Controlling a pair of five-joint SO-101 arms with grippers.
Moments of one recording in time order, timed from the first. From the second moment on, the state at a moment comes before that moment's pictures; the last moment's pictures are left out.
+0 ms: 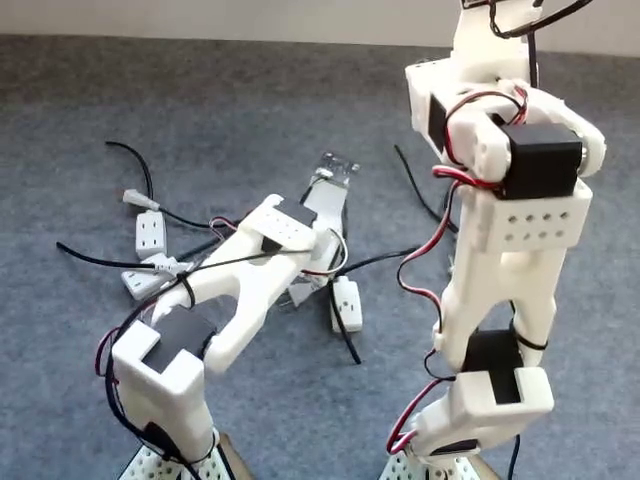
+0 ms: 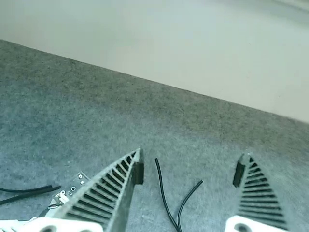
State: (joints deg) left arm 25.4 15.6 17.0 54.5 7.5; right arm -9.4 5.6 -59.8 92.4 11.6
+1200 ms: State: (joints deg) left arm 35.2 8.8 23.6 53.1 14.2; right arm -9.4 9.9 -59.4 90.1 11.6
